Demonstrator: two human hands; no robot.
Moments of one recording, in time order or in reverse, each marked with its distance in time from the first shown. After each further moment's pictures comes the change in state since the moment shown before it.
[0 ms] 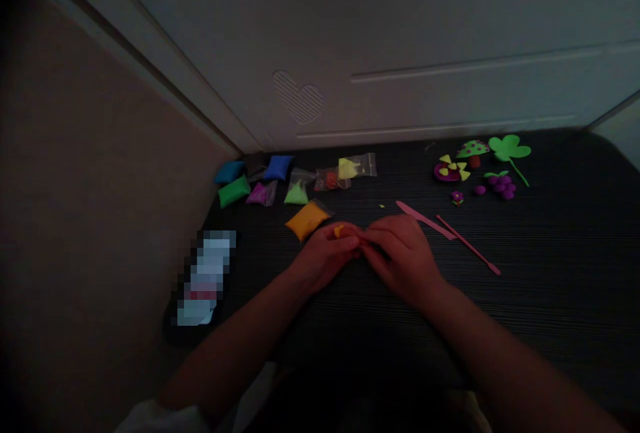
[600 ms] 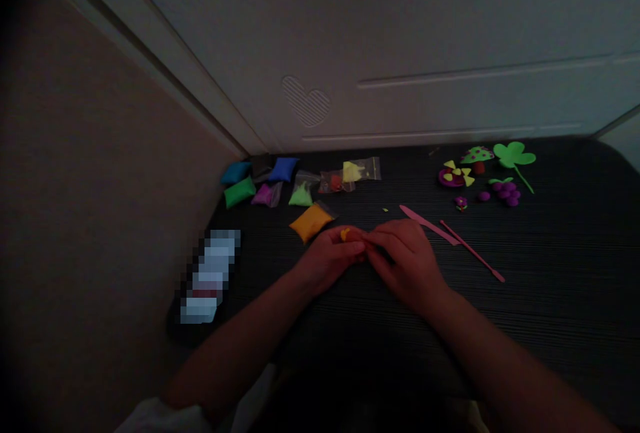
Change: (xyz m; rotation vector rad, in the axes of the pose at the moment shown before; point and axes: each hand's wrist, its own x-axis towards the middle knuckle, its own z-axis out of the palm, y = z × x) left_hand -0.001 0.002 0.000 0.014 -0.006 -0.027; right_hand -0.001 0.000 0.000 0.019 0.007 0.029
